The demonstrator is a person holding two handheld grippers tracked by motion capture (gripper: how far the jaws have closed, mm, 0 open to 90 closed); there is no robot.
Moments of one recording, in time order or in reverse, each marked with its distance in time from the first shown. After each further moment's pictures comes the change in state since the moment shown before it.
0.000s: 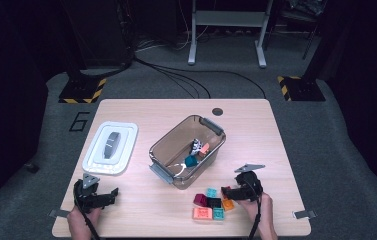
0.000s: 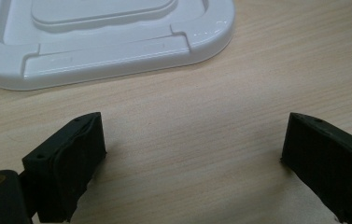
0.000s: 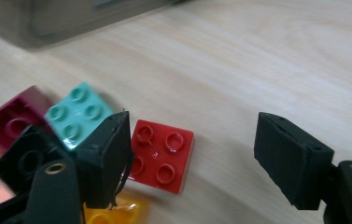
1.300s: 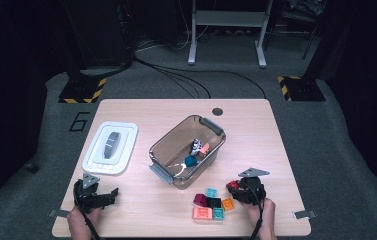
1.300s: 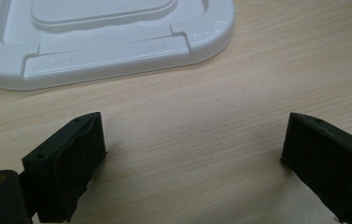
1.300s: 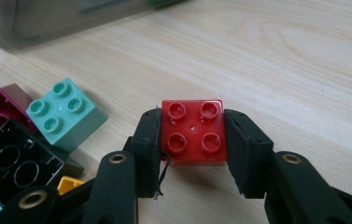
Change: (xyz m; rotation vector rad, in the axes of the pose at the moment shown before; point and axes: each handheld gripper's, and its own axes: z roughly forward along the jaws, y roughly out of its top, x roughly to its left) left arm 0.000 0.000 0.000 0.000 -0.001 0.000; right arm -0.002 -0.016 -0.004 -0.081 -0.054 -0.008
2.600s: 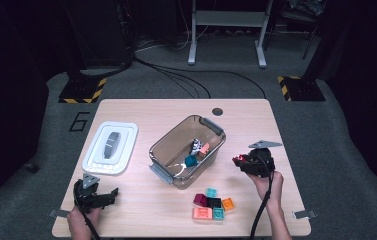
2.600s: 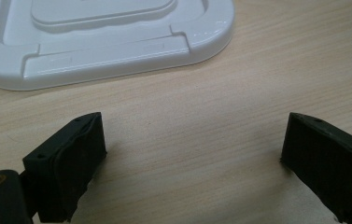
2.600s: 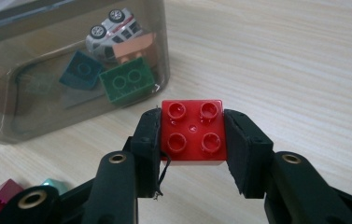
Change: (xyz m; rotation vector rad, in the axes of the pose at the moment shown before) left arm 0.001 0.000 -0.001 0.008 -0.001 0.009; right arm -0.041 0.070 -0.022 -0.080 0.002 0.030
